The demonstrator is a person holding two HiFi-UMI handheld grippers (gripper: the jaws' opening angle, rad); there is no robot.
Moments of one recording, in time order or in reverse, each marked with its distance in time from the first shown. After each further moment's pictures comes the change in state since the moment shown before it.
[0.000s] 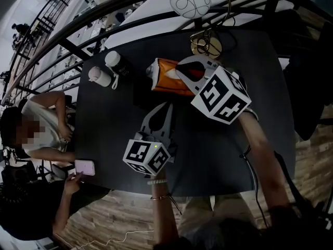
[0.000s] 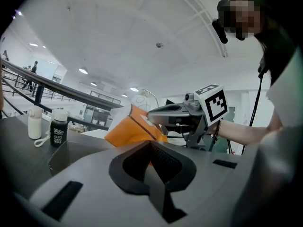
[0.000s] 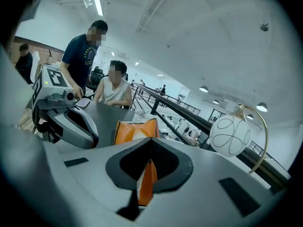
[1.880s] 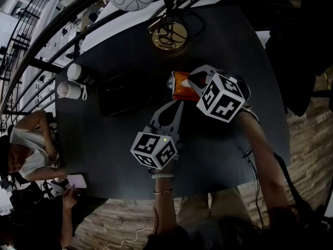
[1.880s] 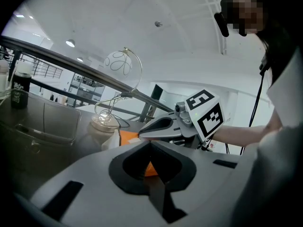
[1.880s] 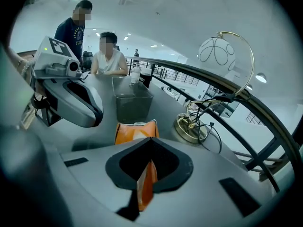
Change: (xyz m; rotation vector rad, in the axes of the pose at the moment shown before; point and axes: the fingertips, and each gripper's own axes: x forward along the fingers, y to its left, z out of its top) left arm 0.091 -0.077 -0.103 -0.076 0.217 -0.205; right arm -0.032 0.003 -0.205 0.142 0.350 0.031
